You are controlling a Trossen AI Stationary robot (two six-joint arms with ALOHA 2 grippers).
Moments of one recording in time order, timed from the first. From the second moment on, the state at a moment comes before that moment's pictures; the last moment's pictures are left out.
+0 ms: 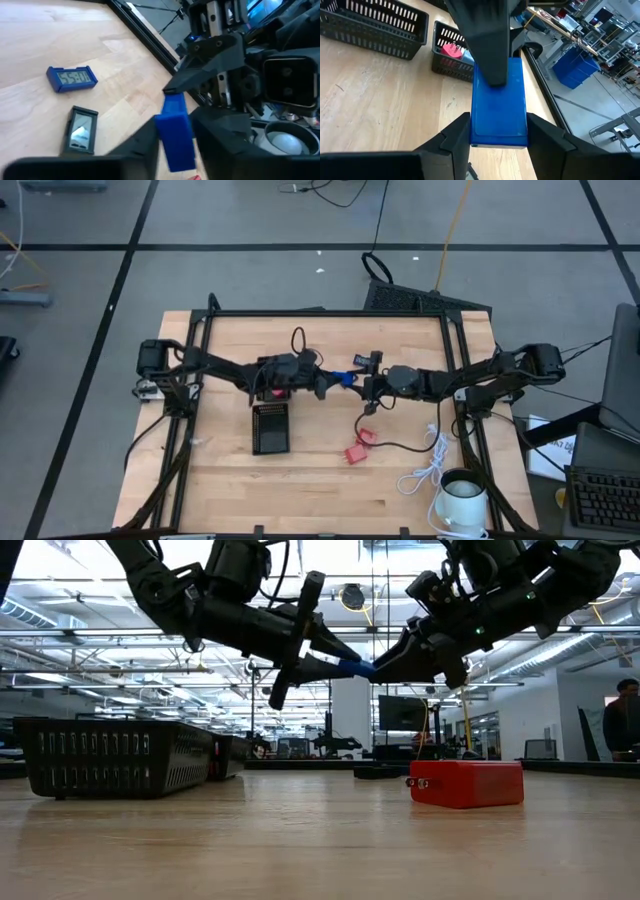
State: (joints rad) left arm 0.10 1.75 0.83 0.70 -0.03 -0.77; right arm -0.02 1.39 0.52 0.57 0.26 -0.44
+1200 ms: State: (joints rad) left arm -0.38 1.26 0.83 -0.56 -0.29 -0.83; right arm -0.16 1.34 0.46 0.48 0.26 -0.14
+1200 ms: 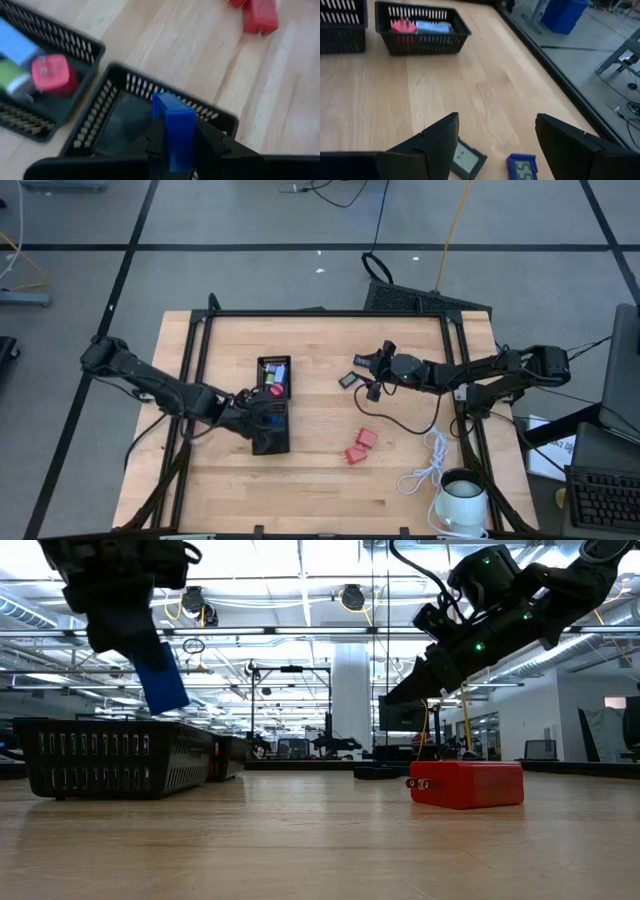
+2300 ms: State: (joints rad) left arm -0.33 1.12 0.69 -0.37 -0.45 -0.67; right arm -0.25 1.34 0.45 0.42 0.20 -0.06
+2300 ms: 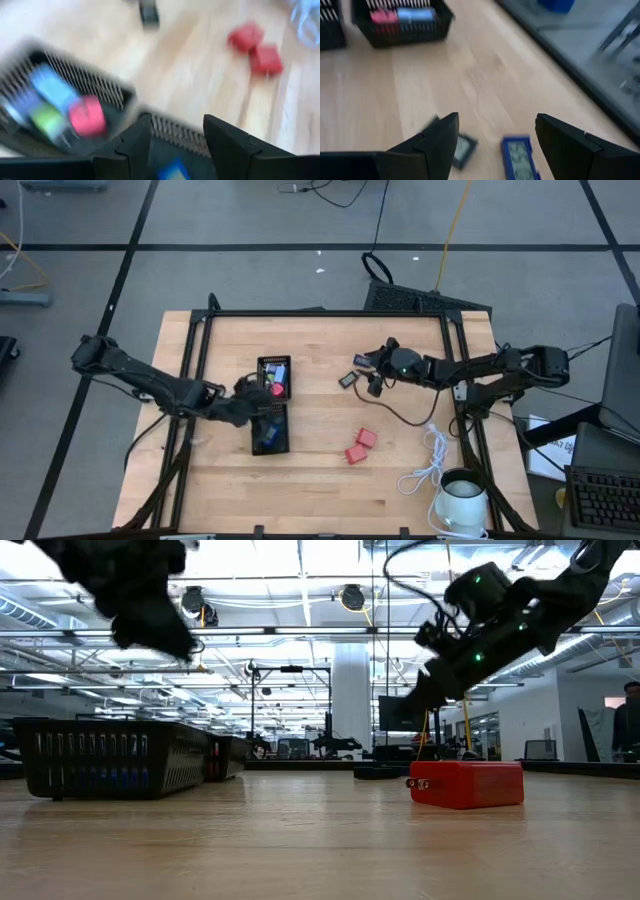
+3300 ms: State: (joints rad) left arm 0.09 1.09 0.31 0.66 -0.01 -0.33; right arm -0.48 1.72 0.45 0.58 -0.01 -0.08
